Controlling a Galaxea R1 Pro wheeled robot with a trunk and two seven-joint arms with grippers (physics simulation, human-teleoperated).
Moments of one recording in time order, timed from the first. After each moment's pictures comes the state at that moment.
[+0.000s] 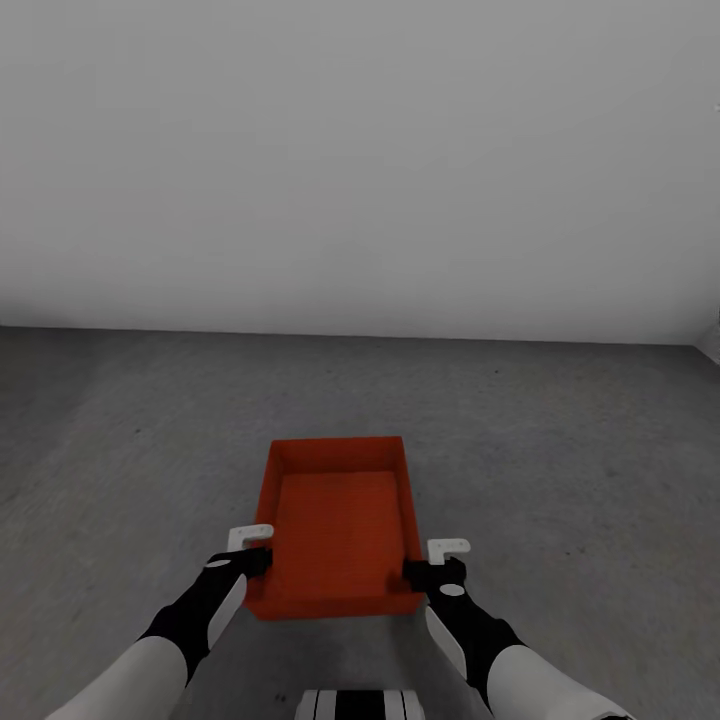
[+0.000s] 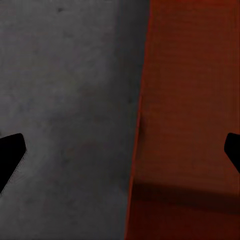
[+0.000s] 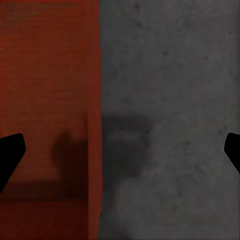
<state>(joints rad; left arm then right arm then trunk) -0.63 -0.01 -0.08 -0.51 0.19 0.24 0.22 -0.65 0.14 0.27 -0.32 -0.17 0.00 -0.26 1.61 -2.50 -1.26</state>
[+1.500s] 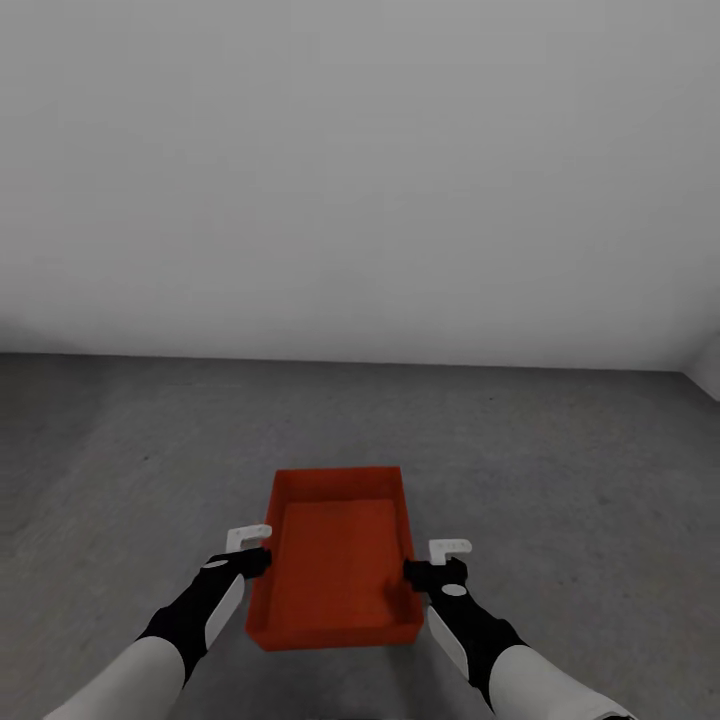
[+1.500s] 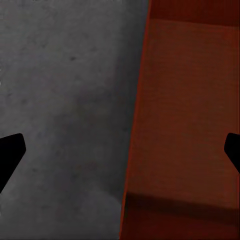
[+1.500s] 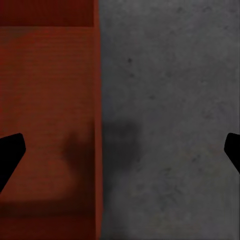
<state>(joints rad) -0.63 -0.01 -0.08 -0.50 0.21 0.24 0.21 -0.65 0.14 0.27 -0.32 -0.18 0.00 -0.25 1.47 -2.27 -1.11</state>
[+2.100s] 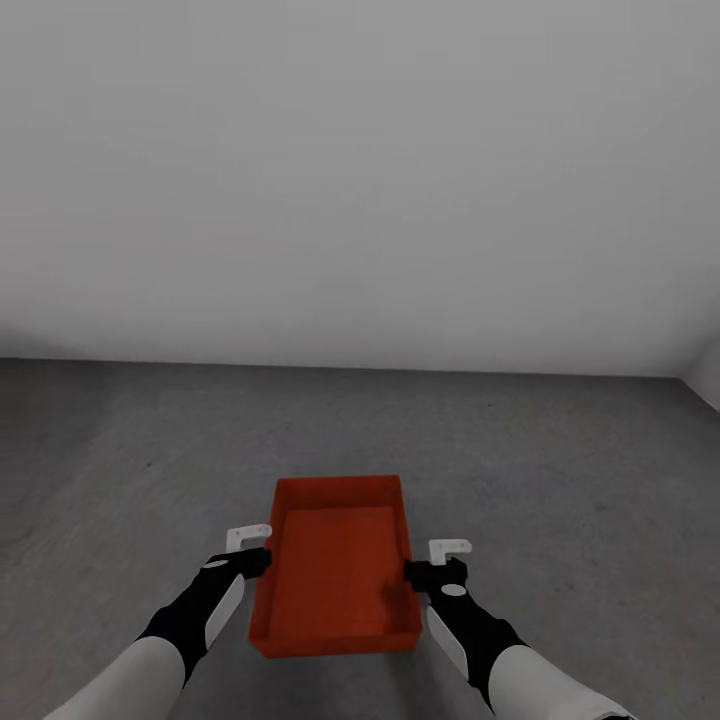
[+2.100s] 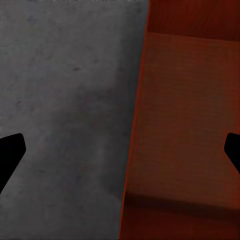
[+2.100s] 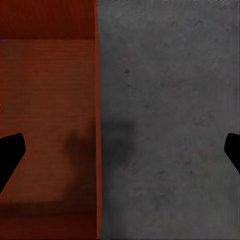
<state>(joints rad) -0.63 -0.01 -0.08 -0.50 0.21 0.24 0.21 -0.65 0.14 0.27 -0.32 -0.18 0.00 -0.26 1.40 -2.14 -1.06</state>
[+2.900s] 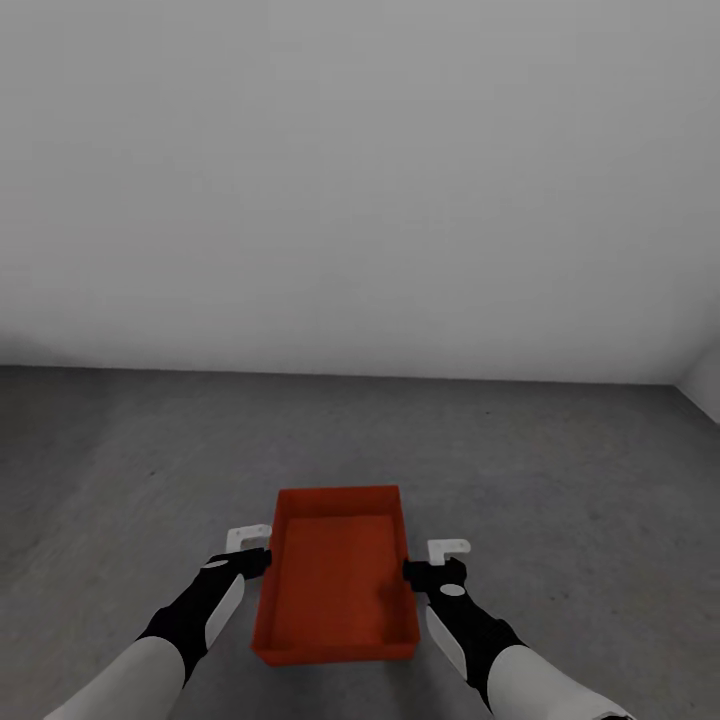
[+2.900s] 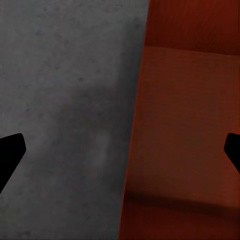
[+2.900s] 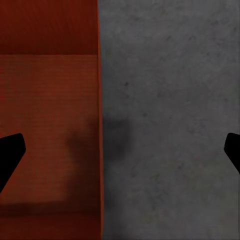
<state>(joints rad) -0.63 -0.01 -0.08 -0.50 0.21 0.24 0.21 -0.65 0.14 0.27 -0.32 -0.18 0.00 -0.26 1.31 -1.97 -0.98</state>
